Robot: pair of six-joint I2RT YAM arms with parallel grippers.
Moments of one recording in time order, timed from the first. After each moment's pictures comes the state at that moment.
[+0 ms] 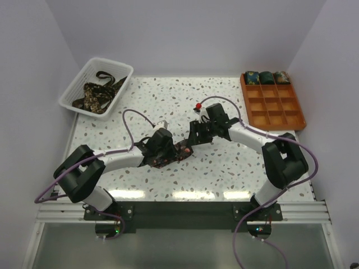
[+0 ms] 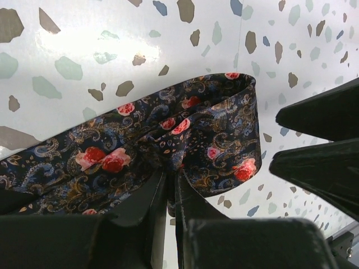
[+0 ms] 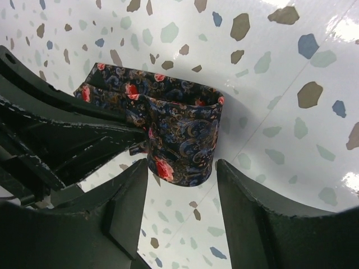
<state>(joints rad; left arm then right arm) -0.77 1.53 0.72 0.00 -0.12 -0.95 0.51 1.66 1.04 -0.28 -0.46 0.33</state>
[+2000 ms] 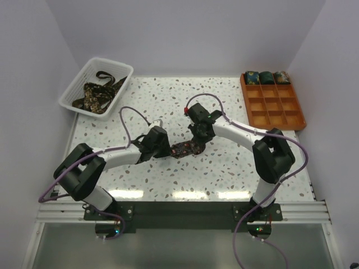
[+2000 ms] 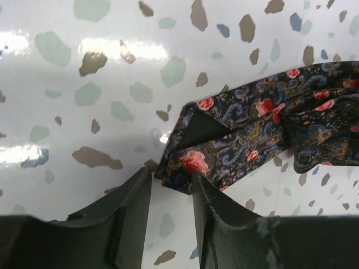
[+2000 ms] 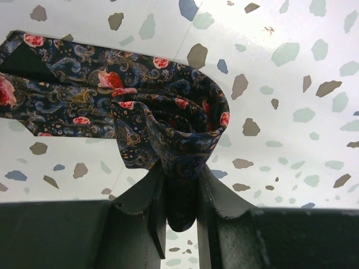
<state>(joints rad) -0.69 1.53 0.70 -0.04 -0.14 -0.82 0.67 1.78 1.29 -0.71 0.13 0.18</state>
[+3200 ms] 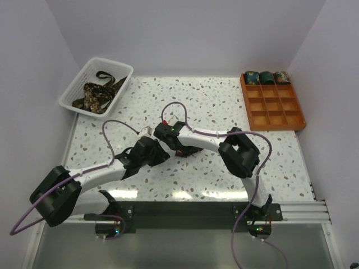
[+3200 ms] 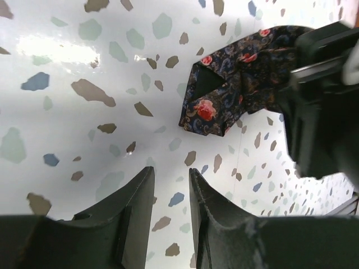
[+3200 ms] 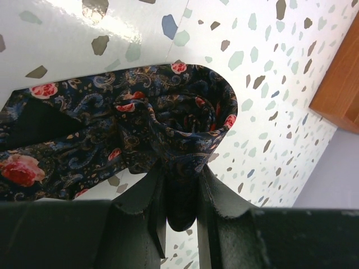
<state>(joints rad) -0.72 1.29 0.49 0.07 -0.08 -0.99 0.95 2.09 1.57 -0.96 0.74 0.33</state>
